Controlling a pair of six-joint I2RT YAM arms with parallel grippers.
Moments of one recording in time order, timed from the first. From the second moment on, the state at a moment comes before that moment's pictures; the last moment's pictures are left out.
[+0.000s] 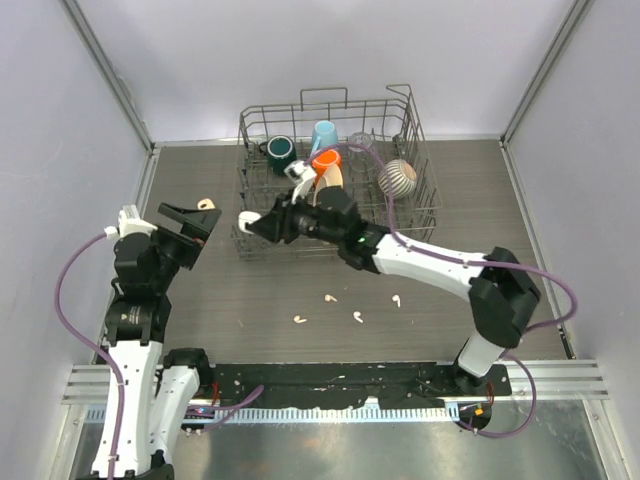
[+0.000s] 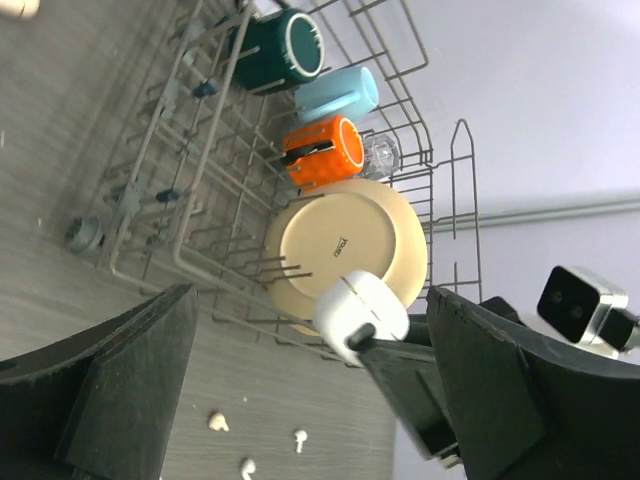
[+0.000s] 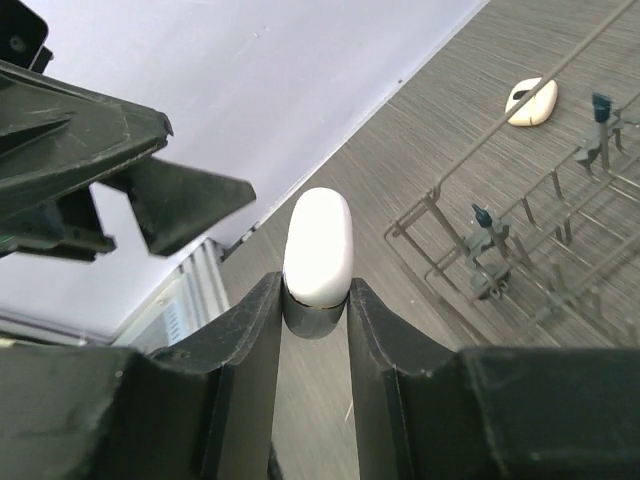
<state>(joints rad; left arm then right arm) 0.03 0.59 0.77 -0.45 0.15 -1.08 0.94 1.71 1.26 0.36 -0.20 0.56</state>
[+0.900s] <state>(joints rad) -0.16 0.78 0.72 0.37 0.78 -0.91 0.58 1.42 1.02 0.43 -0.94 0.98</state>
